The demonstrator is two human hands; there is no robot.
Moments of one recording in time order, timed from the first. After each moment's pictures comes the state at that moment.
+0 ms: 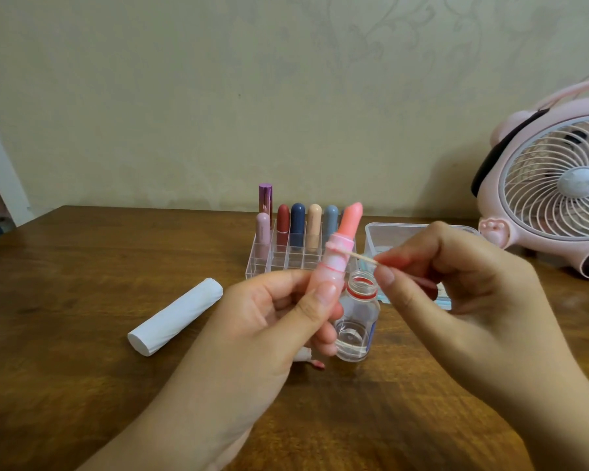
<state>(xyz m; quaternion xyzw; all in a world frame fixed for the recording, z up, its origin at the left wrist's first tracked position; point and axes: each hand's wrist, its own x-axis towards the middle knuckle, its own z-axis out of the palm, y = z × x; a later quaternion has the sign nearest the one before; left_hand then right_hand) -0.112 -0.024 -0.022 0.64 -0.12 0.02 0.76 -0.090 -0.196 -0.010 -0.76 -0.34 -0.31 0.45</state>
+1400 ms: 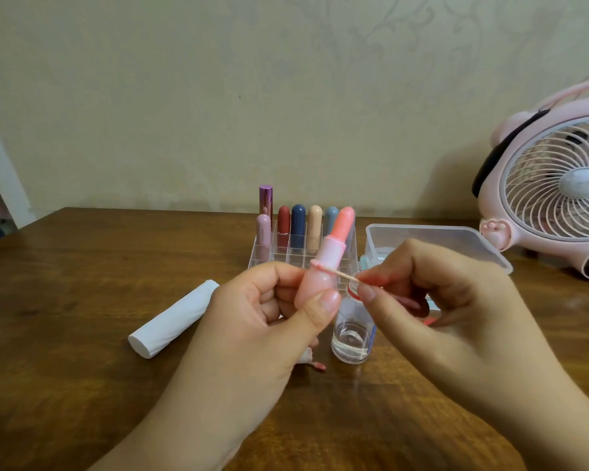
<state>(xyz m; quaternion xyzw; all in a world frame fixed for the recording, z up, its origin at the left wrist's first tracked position) -0.113 -0.025 -0.020 0.68 -0.10 0.12 0.72 -0.093 -0.190 -0.012 -0.79 -0.35 -0.28 0.42</state>
